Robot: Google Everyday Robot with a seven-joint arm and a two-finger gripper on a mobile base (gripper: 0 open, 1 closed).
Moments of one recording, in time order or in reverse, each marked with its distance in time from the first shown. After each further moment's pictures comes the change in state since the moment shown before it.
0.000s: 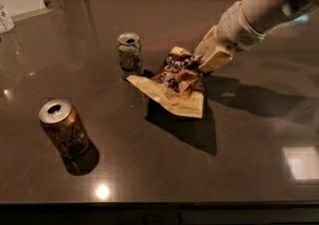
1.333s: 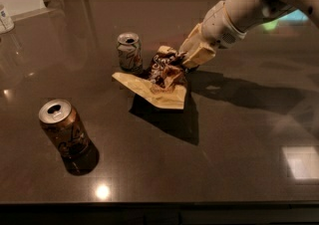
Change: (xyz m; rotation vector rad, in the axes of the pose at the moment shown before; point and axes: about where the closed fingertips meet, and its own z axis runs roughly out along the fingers) arm -0.029 -0.020 0.029 0.001 -0.090 -0.031
